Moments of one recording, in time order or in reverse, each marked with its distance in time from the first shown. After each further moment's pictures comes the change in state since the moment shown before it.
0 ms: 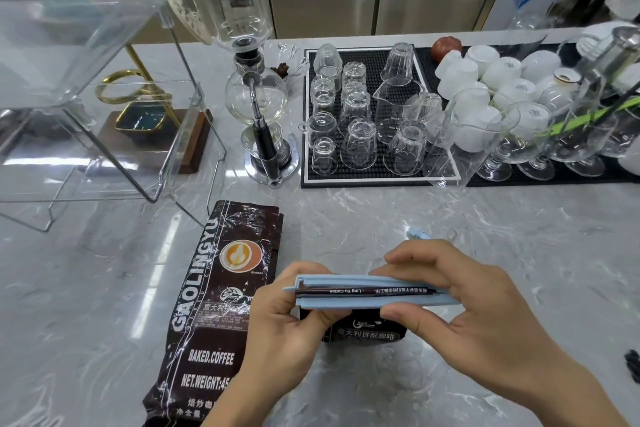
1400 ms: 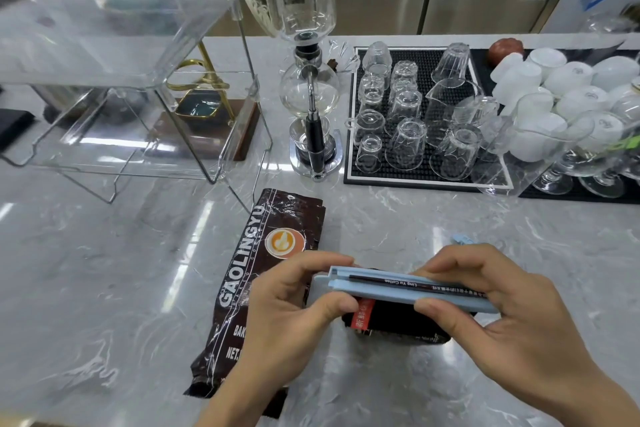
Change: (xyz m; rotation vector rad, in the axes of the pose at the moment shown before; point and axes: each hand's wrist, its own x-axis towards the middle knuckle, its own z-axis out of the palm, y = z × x) left_hand -0.004 0.023 -0.034 -0.078 0.132 0.006; right_hand 0.008 -0.001 0.020 0.085 0.103 -0.083
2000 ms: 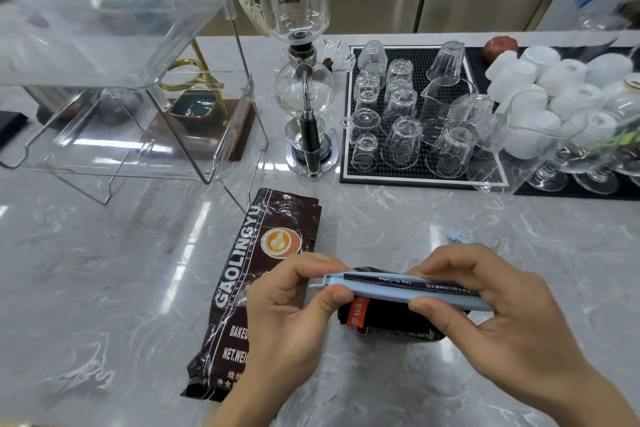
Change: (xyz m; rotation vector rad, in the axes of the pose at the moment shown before) left_hand -0.004 0.000 0.012 0.032 0.125 0.070; right_hand 0.001 0.000 0.000 0.001 -0.011 -0.019
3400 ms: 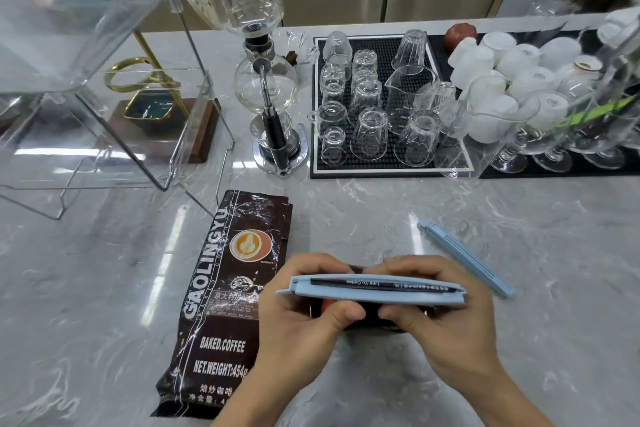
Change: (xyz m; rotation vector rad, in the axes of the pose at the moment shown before) left_hand -0.007 -0.016 0.028 -0.135 -0.134 0.012; right_hand -0.022 0.037 0.039 0.445 0.333 0.147
